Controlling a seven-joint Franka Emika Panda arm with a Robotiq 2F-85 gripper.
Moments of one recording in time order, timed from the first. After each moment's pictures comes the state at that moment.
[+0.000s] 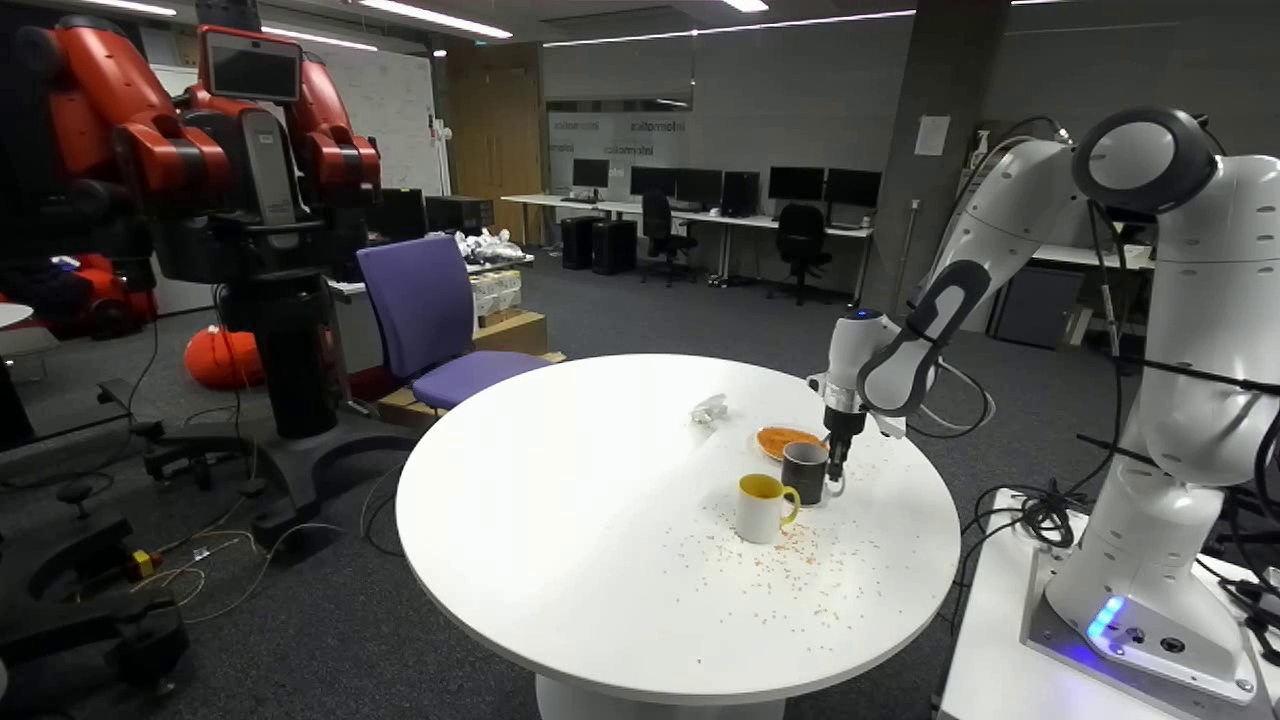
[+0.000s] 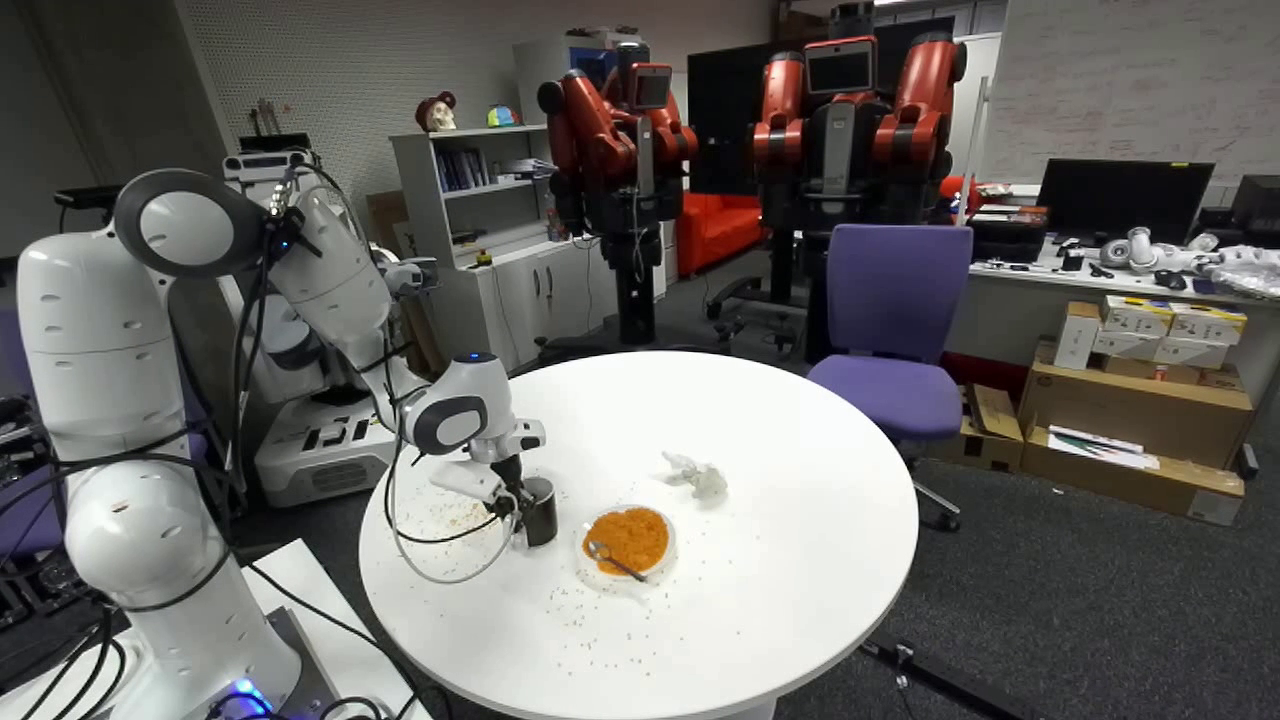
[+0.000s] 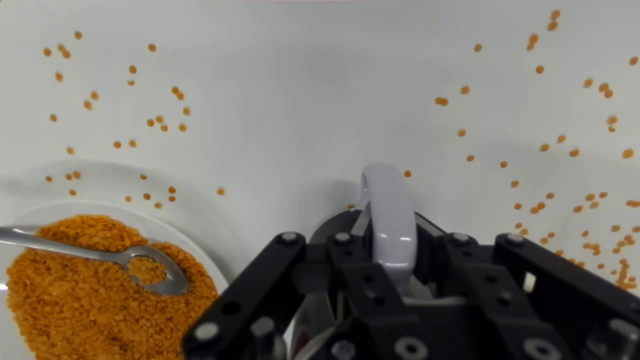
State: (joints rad) arm -0.05 0.20 -0.06 -2.62 -0.12 2.82 -0.27
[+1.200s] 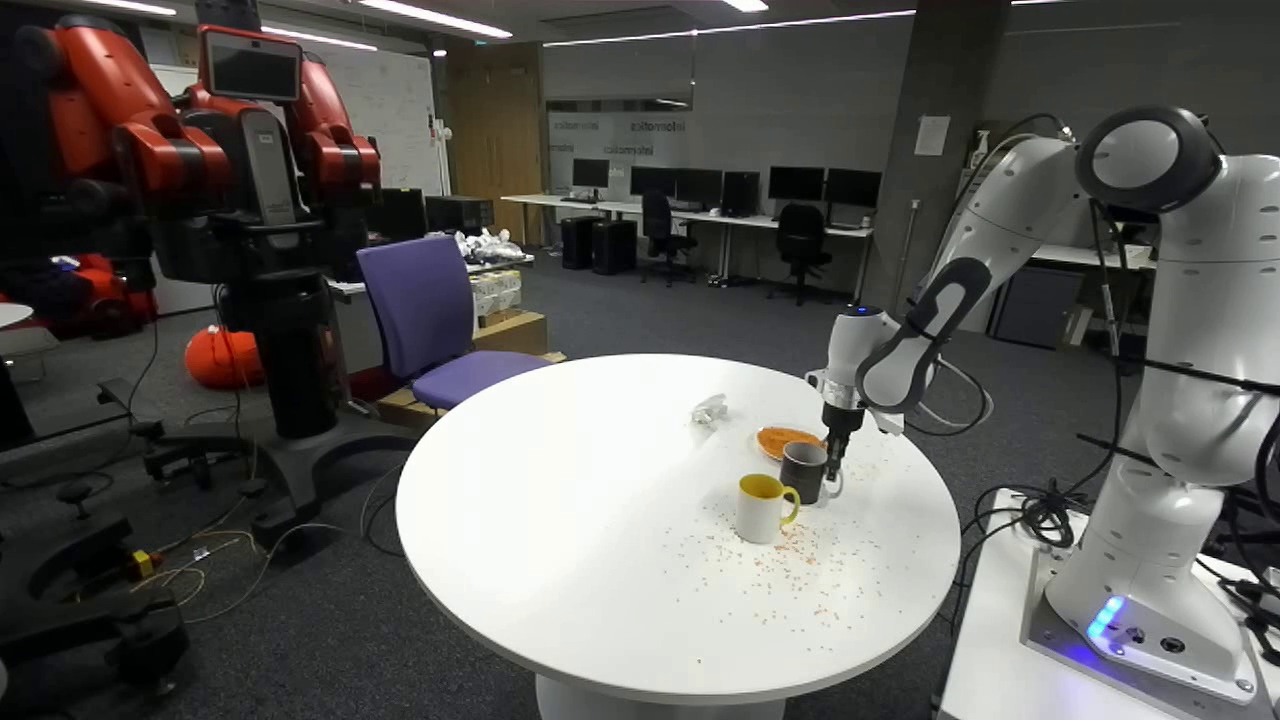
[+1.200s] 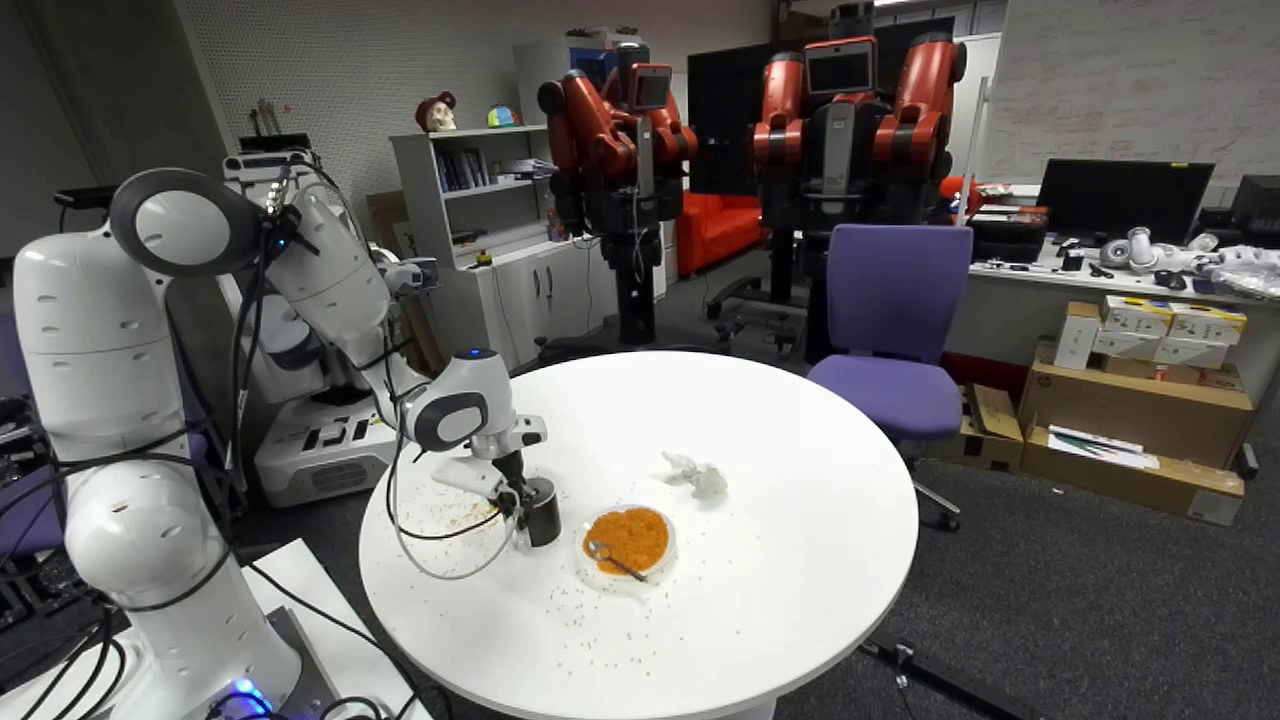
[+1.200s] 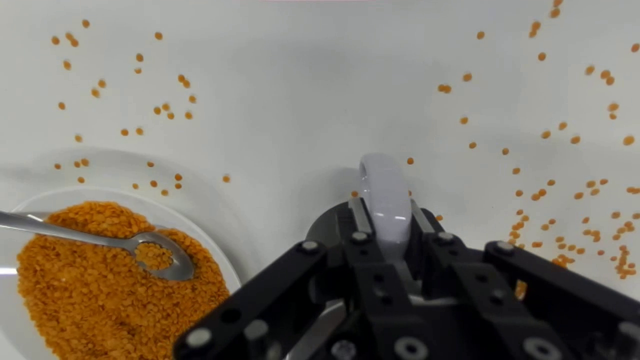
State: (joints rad) arm -0.05 0.19 -0.06 -2.61 -0.12 2.82 -0.27
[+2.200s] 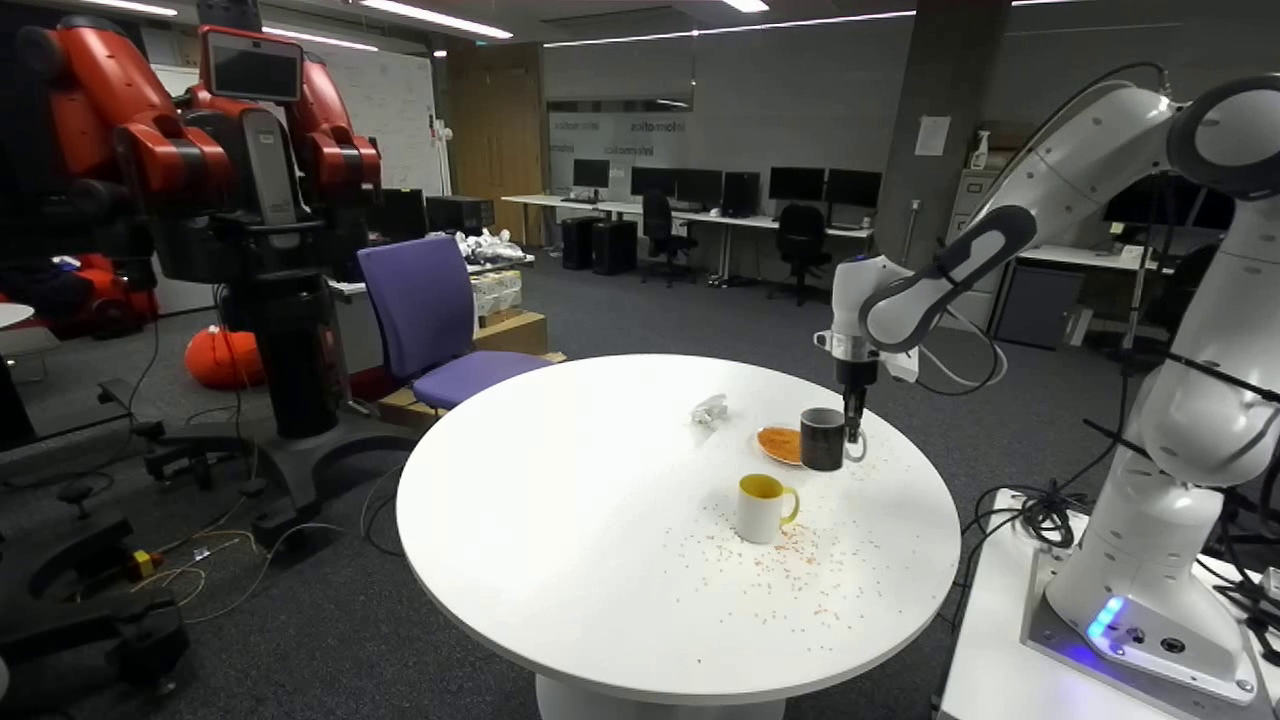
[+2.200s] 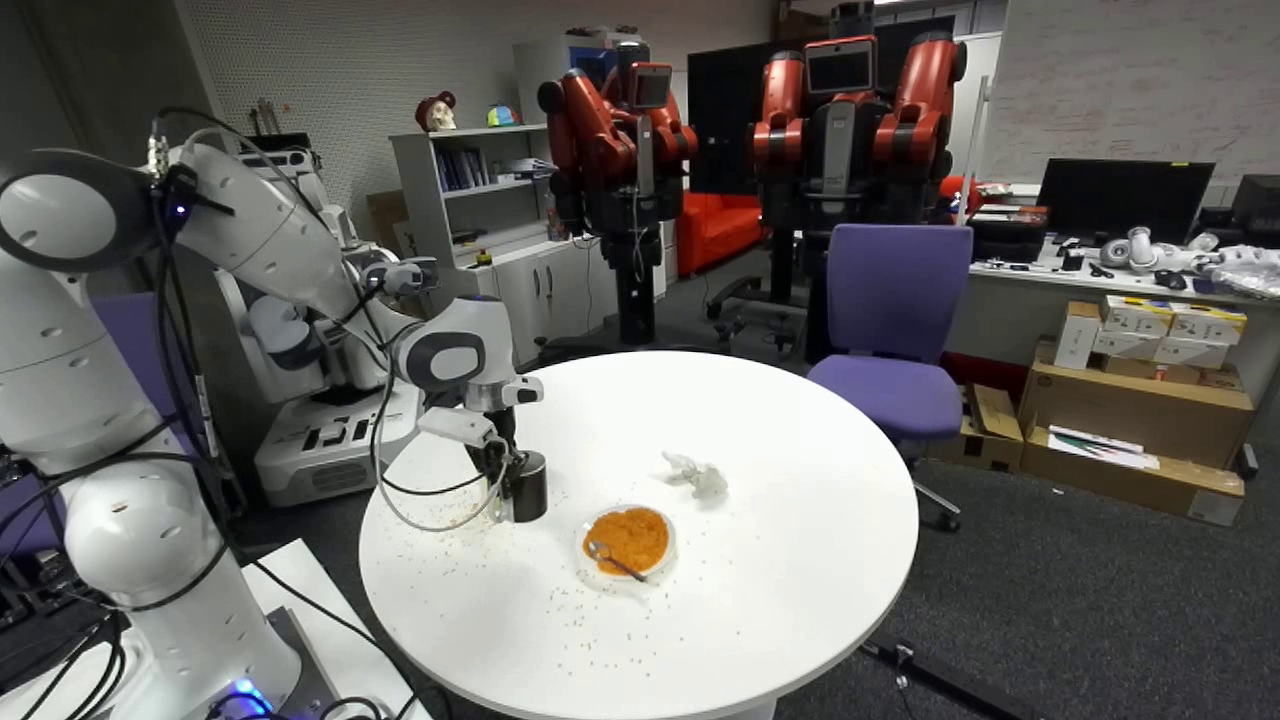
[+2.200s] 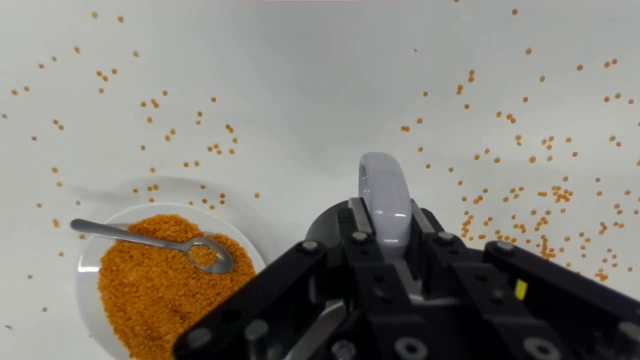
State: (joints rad) arm -0.06 -0.06 -0.07 -2.56 -0.12 2.40 -0.27
